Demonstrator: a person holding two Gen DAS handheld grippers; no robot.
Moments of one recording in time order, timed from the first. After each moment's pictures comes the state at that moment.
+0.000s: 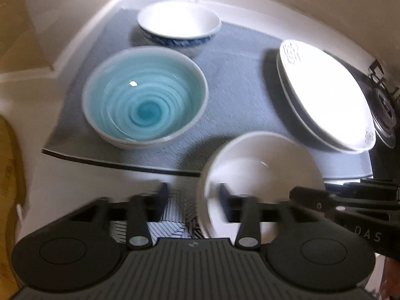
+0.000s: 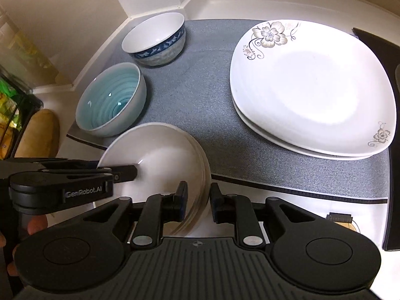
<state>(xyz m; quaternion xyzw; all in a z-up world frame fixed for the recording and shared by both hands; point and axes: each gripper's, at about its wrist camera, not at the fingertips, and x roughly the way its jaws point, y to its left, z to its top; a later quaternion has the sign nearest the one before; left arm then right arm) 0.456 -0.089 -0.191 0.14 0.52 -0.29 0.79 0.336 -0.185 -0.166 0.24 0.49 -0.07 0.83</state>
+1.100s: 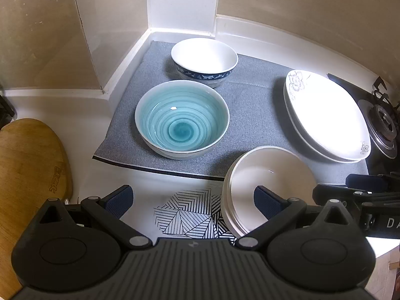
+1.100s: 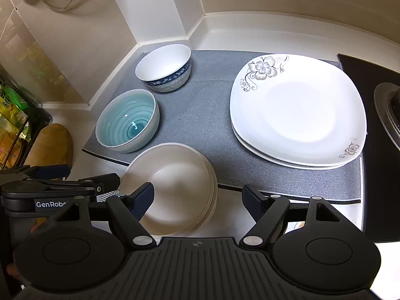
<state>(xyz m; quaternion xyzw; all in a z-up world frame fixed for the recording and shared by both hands) 0.435 -0.055 -0.148 0.14 0.48 -0.26 0.83 0.316 -0.176 -0.122 0.22 0.46 -0.09 0.86</state>
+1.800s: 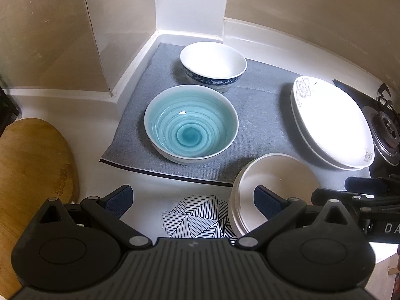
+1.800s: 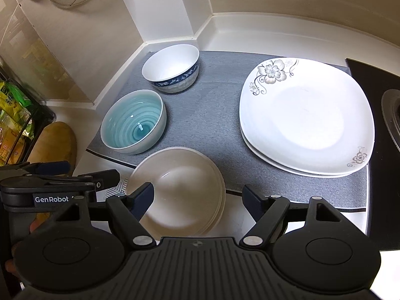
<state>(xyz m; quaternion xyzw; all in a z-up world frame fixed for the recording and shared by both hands) 0.443 -0.050 -0.145 0.13 0.48 -0.25 0.83 0.325 -0.172 -0.120 0.21 0.46 -0.08 0.86</state>
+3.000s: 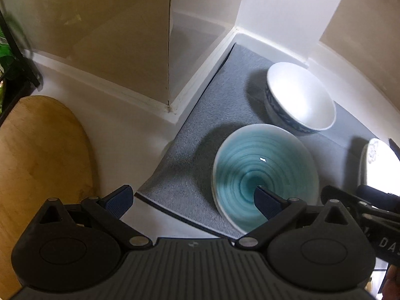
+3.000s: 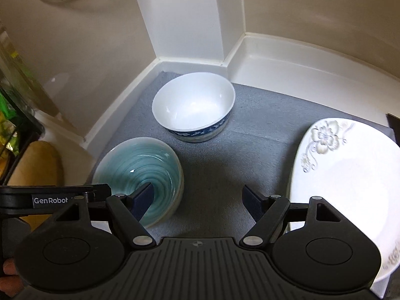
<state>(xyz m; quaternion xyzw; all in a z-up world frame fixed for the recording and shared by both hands) 0.554 -0.043 -0.174 0.06 0.54 -0.13 0.83 0.452 -0.165 -0.138 0.16 0.45 -0.06 0.88</state>
